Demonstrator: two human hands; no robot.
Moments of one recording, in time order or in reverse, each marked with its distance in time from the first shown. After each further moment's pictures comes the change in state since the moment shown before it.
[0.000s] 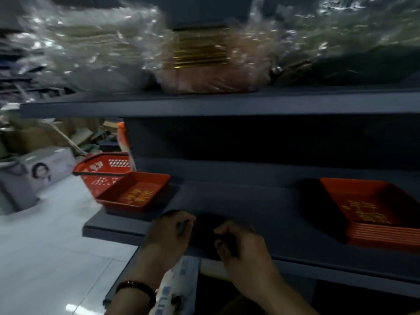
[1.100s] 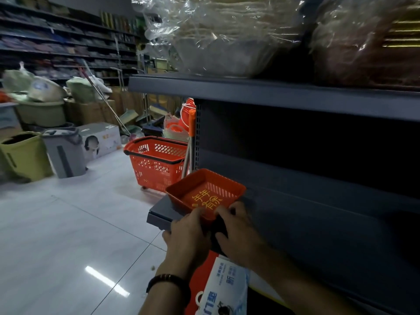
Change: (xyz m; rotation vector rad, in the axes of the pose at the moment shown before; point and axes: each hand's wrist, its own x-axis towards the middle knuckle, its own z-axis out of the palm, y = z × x) left_hand 0.012 -0.124 -0.050 0.072 -0.038 -0.431; right_hand 0.122 -0.072 0.169 -0.295 -0.362 -0.064
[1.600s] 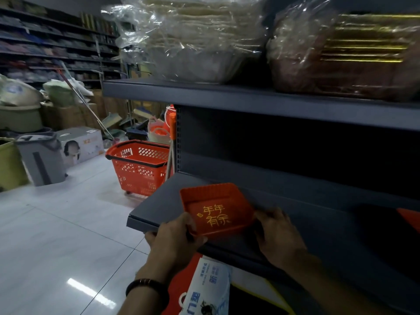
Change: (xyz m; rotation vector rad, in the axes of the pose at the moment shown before) left_hand -0.024 0.026 -0.018 0.027 -0.056 0.081; right_hand -0.050 0.098 -0.062 -0.341 0.126 0.216
